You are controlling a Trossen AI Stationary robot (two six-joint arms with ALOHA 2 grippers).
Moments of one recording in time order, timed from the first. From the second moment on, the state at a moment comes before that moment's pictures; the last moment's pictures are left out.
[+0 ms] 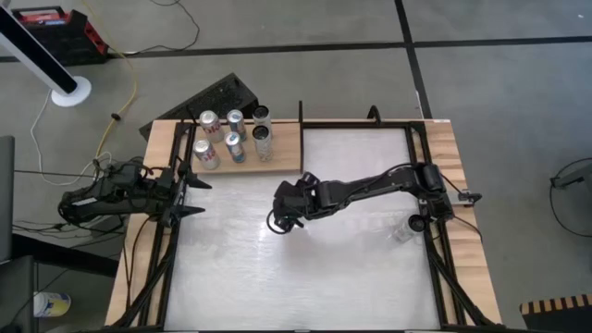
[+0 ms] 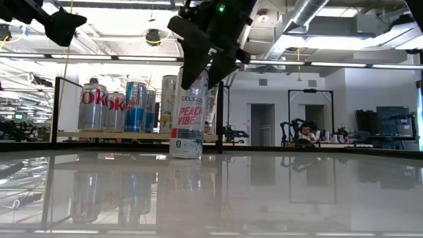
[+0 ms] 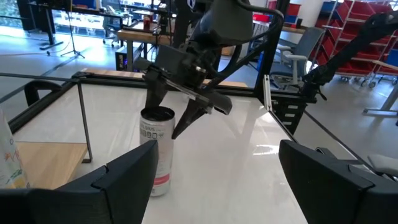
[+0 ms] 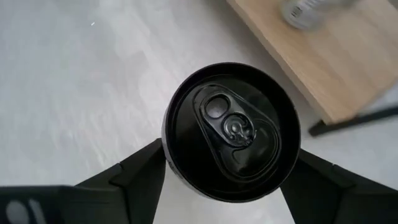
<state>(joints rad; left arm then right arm) 0.08 0.03 0.45 -0.44 0.18 -0.13 0.14 2.05 1.76 -0.78 0.47 0.55</state>
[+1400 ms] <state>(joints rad) 0.08 0.03 0.45 -0.44 0.18 -0.13 0.06 2.05 2.02 -1.00 0.60 0.70</state>
